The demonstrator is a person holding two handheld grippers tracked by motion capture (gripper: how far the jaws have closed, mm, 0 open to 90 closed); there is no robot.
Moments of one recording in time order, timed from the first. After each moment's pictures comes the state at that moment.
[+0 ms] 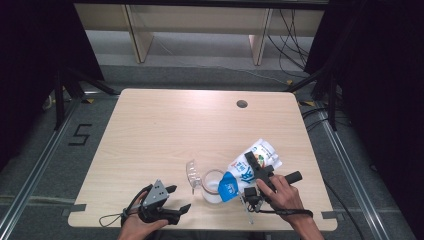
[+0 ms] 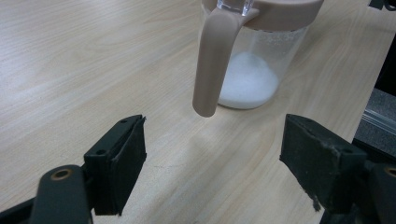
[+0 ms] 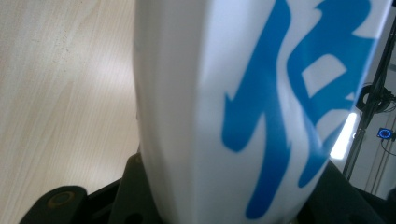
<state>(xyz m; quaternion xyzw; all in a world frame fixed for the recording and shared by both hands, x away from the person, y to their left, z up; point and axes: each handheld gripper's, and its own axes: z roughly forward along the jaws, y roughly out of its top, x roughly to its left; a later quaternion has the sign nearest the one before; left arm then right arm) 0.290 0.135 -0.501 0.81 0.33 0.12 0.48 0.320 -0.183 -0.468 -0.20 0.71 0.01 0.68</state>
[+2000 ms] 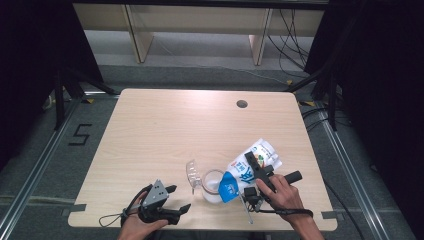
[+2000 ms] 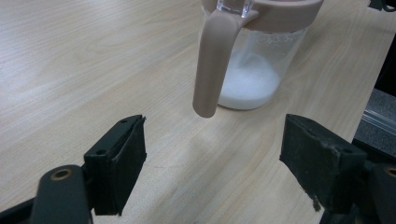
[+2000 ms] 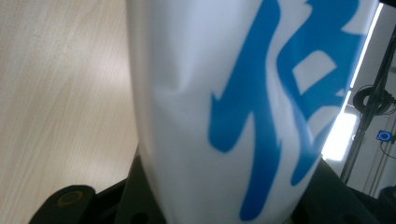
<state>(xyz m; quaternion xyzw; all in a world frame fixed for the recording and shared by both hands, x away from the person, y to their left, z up) 0.290 0.136 -0.500 0.81 0.32 0.13 0.48 0.320 -0.183 -0.469 -0.20 0.71 0.01 0.68</state>
